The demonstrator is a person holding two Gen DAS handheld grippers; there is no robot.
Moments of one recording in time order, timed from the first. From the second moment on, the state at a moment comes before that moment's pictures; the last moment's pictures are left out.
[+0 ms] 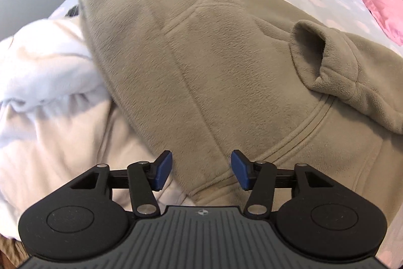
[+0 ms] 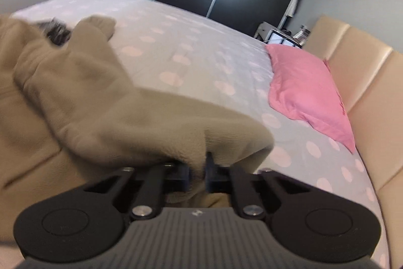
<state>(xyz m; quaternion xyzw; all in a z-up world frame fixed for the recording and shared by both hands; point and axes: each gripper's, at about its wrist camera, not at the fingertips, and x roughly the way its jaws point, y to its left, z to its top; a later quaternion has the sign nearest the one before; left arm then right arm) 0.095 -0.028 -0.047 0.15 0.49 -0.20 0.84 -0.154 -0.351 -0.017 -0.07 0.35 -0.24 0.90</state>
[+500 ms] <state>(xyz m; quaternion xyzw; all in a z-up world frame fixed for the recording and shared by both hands) 0.034 -0.036 0.005 0.16 0.40 -0.35 0.83 -0.242 -0.464 0.108 -0.04 0.22 -0.50 0.84</state>
